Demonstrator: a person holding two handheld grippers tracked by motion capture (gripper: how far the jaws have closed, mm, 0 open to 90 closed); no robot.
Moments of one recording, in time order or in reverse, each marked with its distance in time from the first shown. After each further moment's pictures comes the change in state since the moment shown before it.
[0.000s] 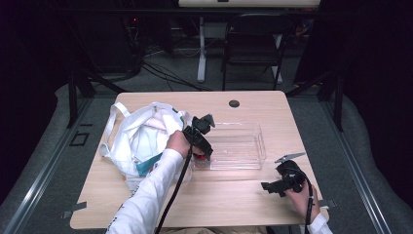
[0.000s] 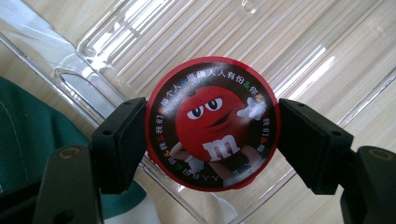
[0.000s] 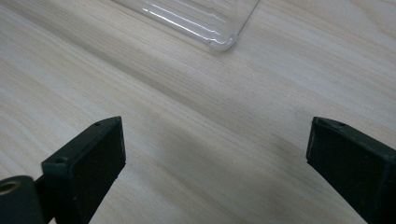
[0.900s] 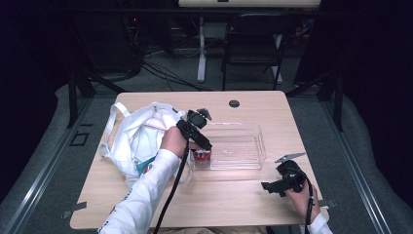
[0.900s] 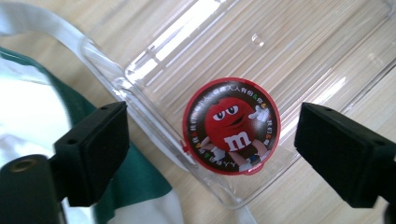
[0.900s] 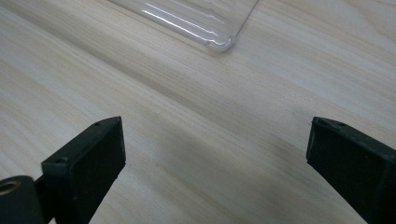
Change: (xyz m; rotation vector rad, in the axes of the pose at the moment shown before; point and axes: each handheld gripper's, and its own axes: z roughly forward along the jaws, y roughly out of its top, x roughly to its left) left arm 0.002 -0.008 -0.042 -0.140 0.073 -0.007; right arm -0.001 0.000 -0.001 -0.002 -0.022 -0.004
